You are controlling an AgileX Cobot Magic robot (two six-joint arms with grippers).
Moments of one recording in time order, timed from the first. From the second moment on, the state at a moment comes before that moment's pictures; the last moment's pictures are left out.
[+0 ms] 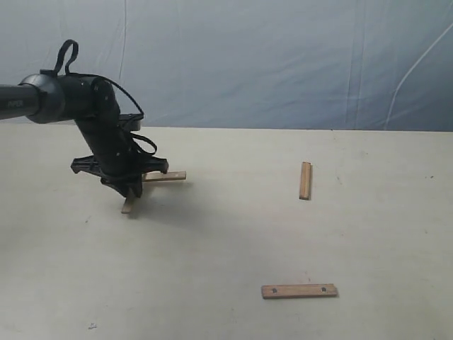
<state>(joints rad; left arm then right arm) -0.24 2.28 -1.75 -0.10 0.90 -0.10 -0.03 0.00 0.00 -0.09 0.37 0.16</state>
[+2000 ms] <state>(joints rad) -0.08 0.43 -0.42 -0.27 0.27 -0.07 -0.02 0.00 0.00 -0.10 0.36 0.16</state>
